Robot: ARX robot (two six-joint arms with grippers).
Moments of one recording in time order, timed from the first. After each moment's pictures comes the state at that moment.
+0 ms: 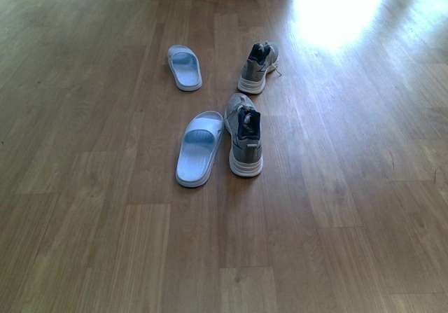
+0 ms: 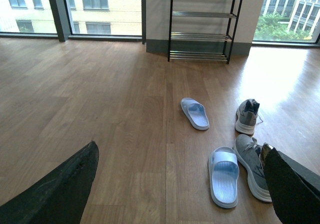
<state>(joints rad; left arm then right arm) 0.00 0.02 0.01 0.00 0.00 -0.01 0.00 0.00 0.02 0.00 0.00 0.00</state>
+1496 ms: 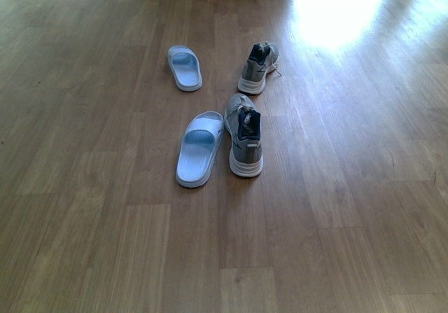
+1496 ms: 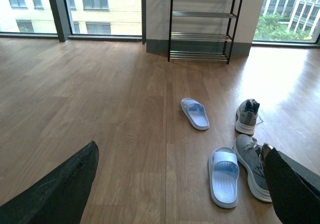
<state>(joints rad) 0.00 0.02 0.01 0.00 0.00 -0.01 0.00 0.00 0.02 0.00 0.00 0.00</state>
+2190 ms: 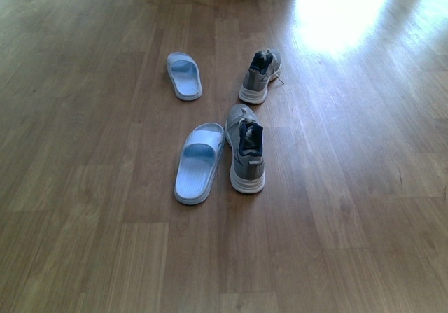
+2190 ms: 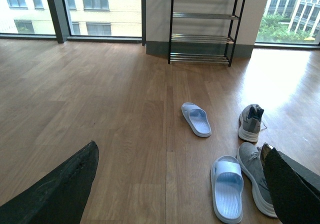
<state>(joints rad) 0.00 0.02 0.01 0.00 0.00 -0.01 0.00 0.00 0.02 0.00 0.00 0.00</state>
